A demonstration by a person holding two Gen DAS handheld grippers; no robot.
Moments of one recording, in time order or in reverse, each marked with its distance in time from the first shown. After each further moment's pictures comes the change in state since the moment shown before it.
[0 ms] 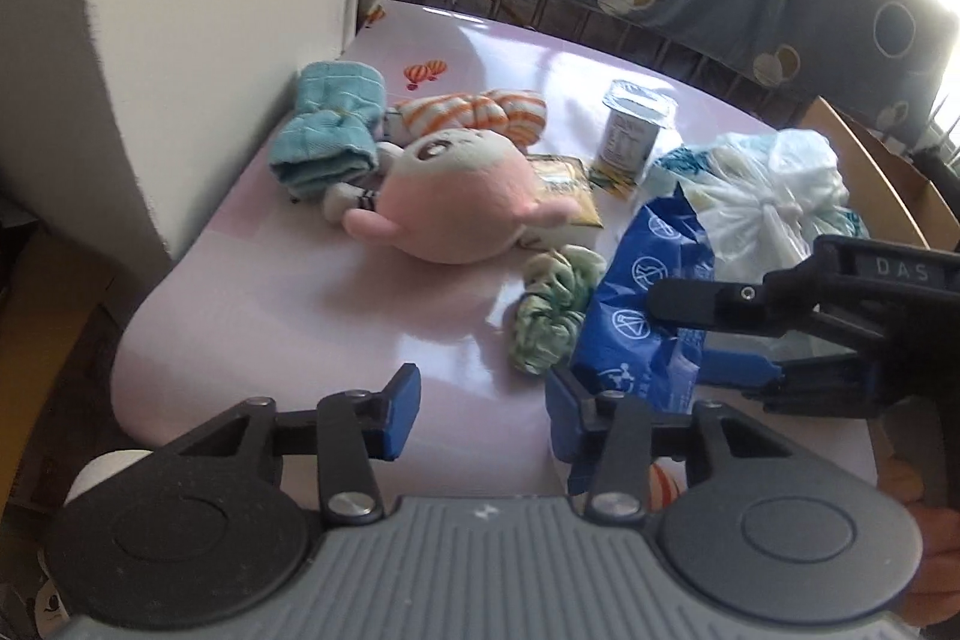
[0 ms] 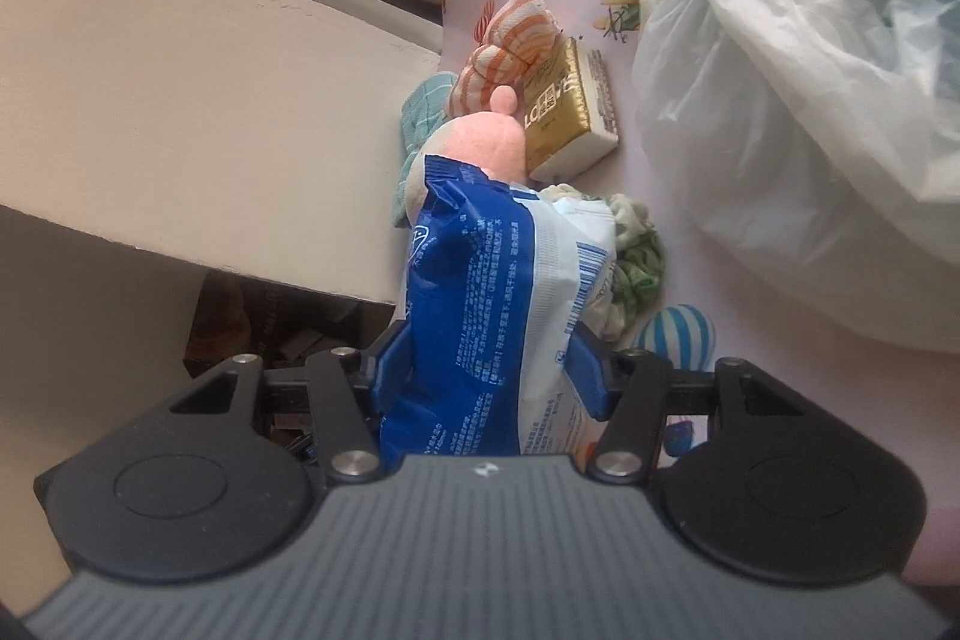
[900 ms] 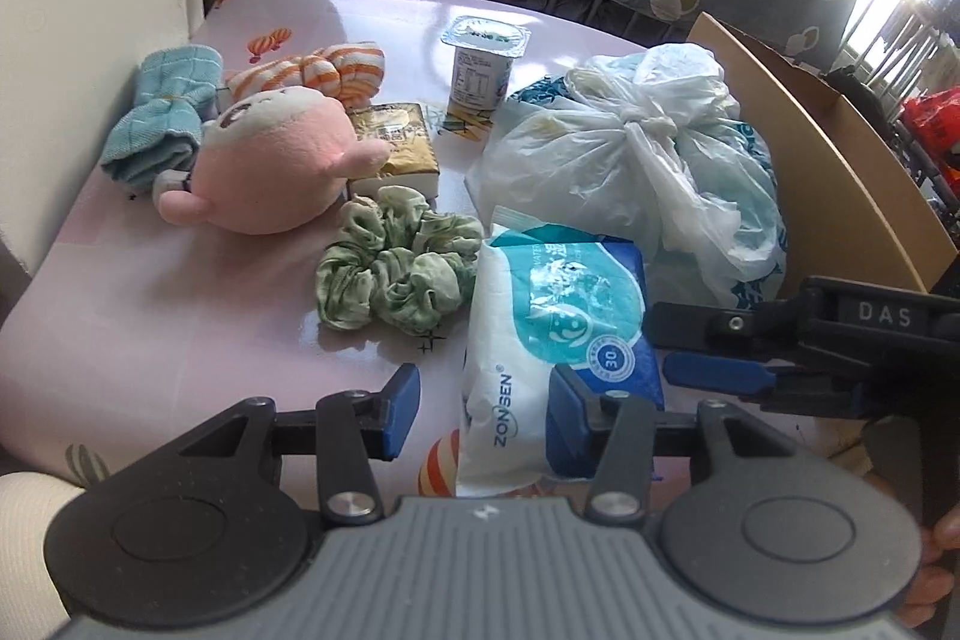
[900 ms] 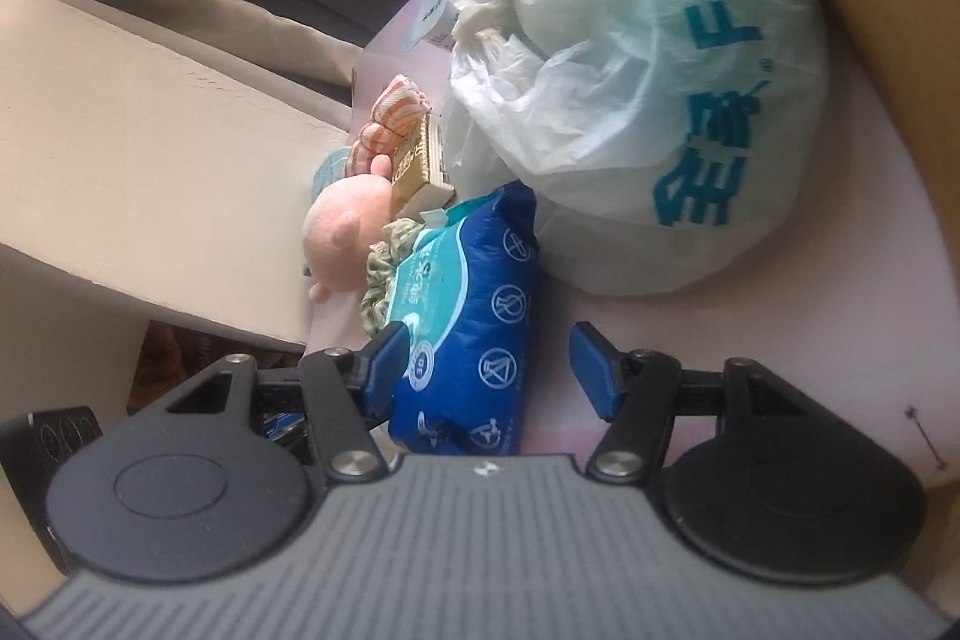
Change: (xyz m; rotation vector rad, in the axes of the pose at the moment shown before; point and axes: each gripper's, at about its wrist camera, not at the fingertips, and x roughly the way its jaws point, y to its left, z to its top) left arm 0.024 -0.056 -0.006 0.131 0.084 -0.167; right arm -0.072 -0.055 -0.036 0.029 -0.167 -0.131
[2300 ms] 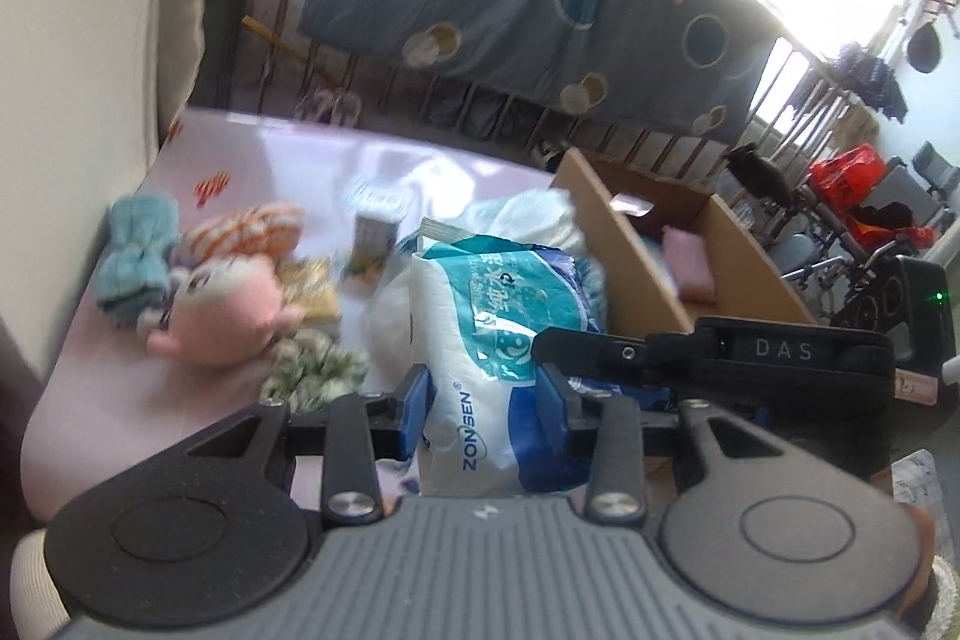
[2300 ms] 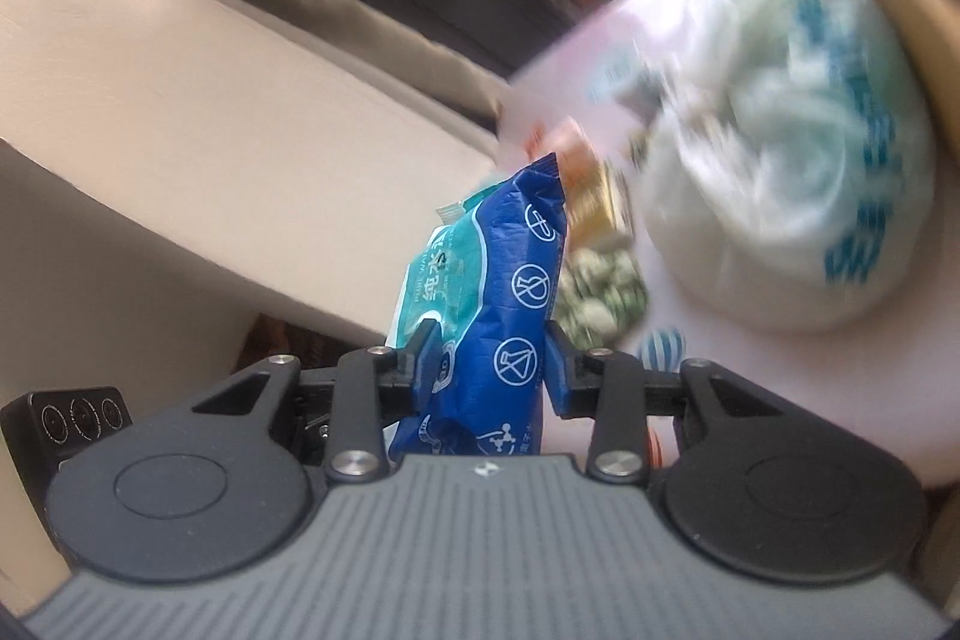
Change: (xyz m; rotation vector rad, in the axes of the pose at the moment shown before) left arm -0.118 -0.045 0.032 0.045 -0.196 -0.148; right arm -0.072 0.094 0.014 -0.114 -0.092 0.180
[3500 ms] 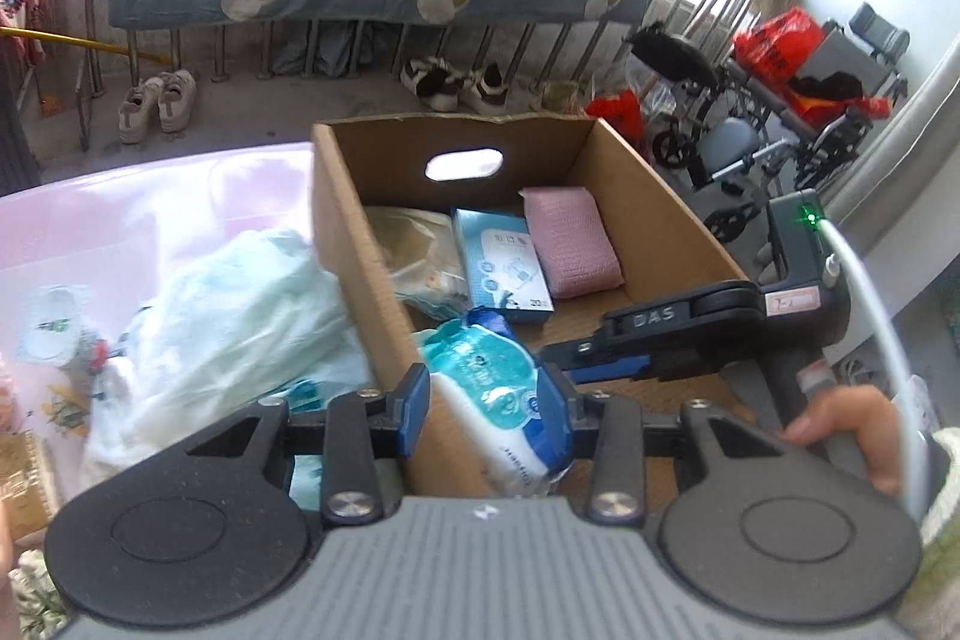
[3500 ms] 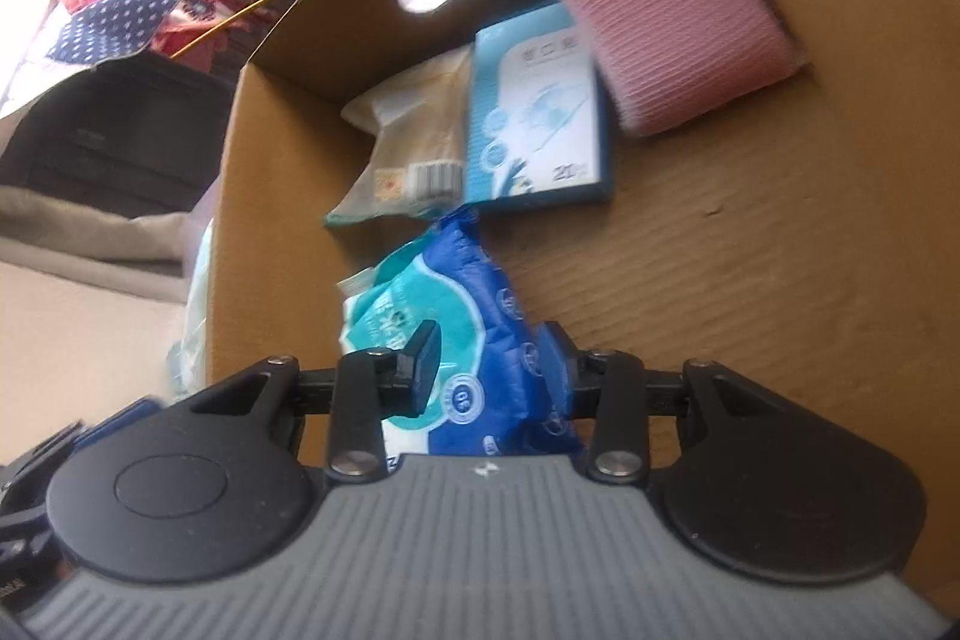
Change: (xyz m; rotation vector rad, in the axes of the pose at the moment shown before) left arm 0.213 -0.151 0.085 0.206 0.203 -0.119; right arm -0.070 -0.256 0.178 0.236 0.079 -0.472
